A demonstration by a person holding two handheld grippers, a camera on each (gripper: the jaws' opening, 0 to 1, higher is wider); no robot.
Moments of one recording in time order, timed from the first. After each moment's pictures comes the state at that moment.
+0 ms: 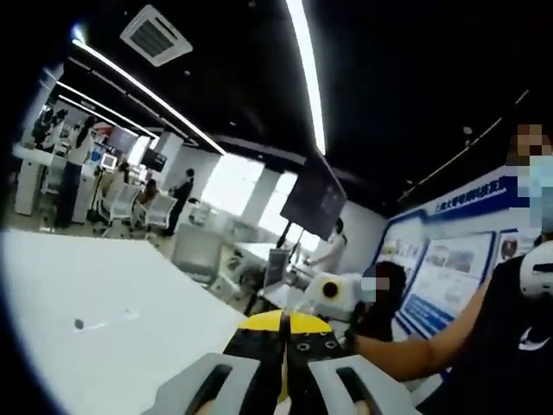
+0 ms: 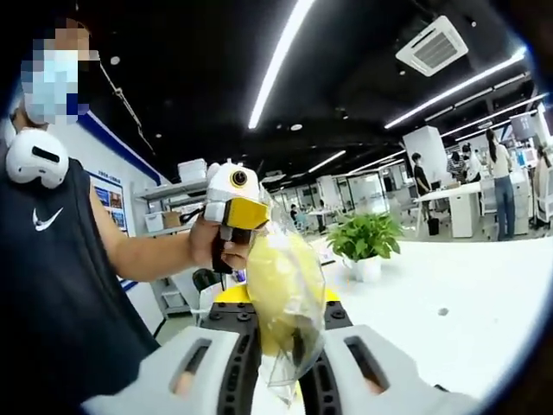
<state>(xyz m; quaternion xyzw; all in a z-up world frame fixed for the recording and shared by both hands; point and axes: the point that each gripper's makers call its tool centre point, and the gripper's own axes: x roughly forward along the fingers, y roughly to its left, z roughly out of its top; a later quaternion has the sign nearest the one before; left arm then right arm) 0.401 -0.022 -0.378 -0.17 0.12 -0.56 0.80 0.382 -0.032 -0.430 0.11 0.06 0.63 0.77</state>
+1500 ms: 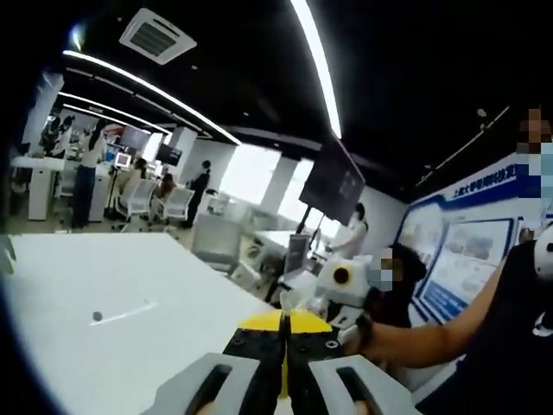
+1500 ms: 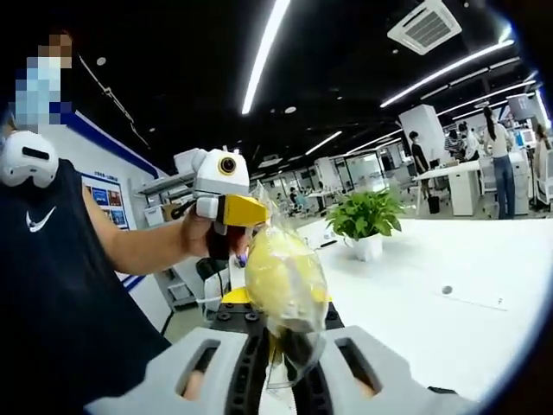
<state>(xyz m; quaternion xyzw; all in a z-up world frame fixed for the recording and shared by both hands) 0.405 -0.018 -0.401 -0.14 0.15 -0.52 0.83 0.384 -0.030 -0.451 0.10 0.10 0.63 0.76</state>
